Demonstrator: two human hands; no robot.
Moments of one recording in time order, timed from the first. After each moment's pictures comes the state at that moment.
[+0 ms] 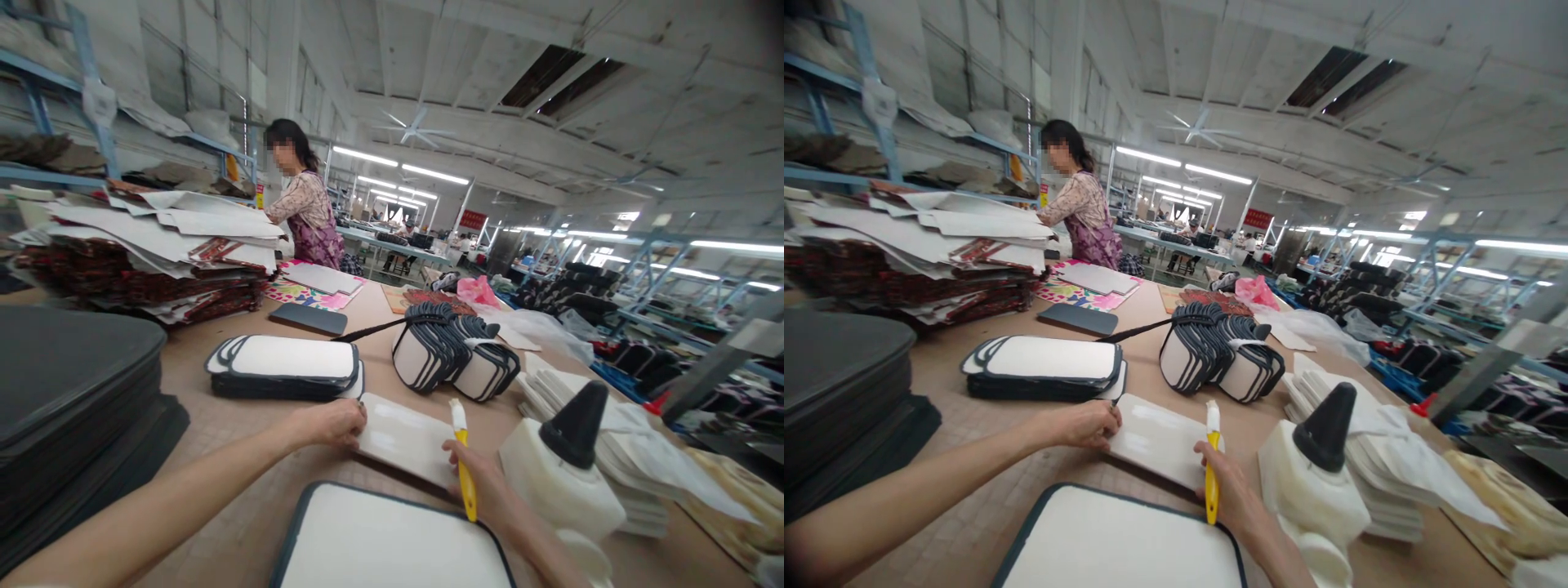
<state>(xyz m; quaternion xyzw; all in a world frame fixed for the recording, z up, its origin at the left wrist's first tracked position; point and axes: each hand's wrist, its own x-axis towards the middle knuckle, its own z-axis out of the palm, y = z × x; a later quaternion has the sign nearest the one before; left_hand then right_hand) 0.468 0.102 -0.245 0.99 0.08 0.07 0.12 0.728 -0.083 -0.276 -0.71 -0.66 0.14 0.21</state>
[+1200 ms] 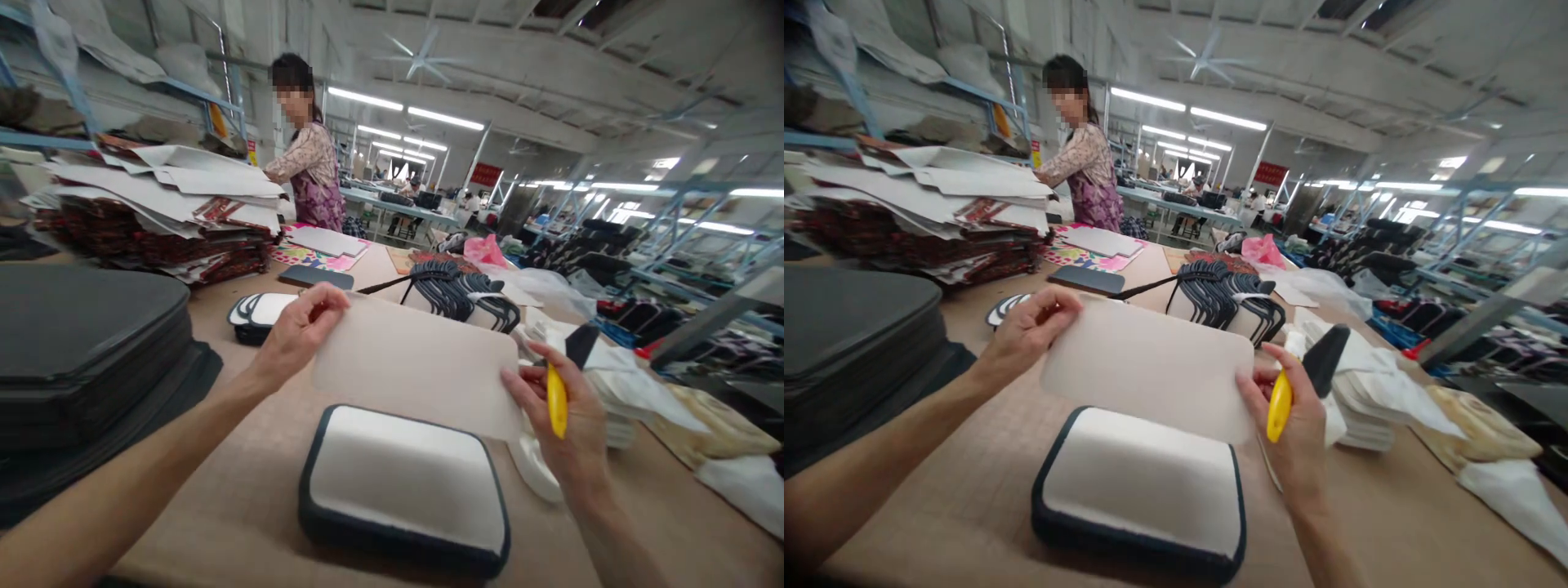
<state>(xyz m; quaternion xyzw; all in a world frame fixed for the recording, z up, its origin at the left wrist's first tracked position) 0.408 0.010 -0.124 0.74 0.31 0.47 0.36 0.672 -0.143 -0.154 -0.69 -0.44 0.00 0.58</state>
